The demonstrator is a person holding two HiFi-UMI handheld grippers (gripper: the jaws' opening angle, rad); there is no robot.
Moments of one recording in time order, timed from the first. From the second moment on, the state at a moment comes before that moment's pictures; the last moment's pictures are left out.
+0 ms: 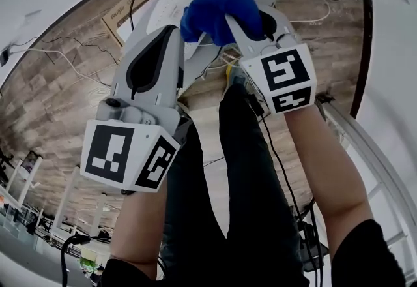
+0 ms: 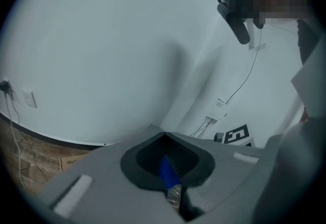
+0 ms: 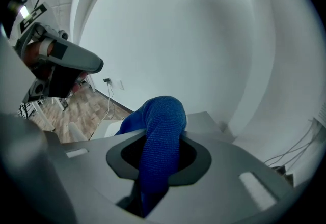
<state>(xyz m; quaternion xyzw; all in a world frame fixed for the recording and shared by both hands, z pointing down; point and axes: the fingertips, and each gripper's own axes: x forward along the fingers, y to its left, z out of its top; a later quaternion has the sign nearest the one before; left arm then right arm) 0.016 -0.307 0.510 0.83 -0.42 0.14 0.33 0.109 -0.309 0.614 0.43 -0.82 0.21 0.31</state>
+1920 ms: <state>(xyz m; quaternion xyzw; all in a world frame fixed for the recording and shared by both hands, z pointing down) -0.064 -0.310 0.552 0.80 -0.45 0.15 0.36 0.036 -0.333 0.668 0.38 -0.82 0.18 0.39</state>
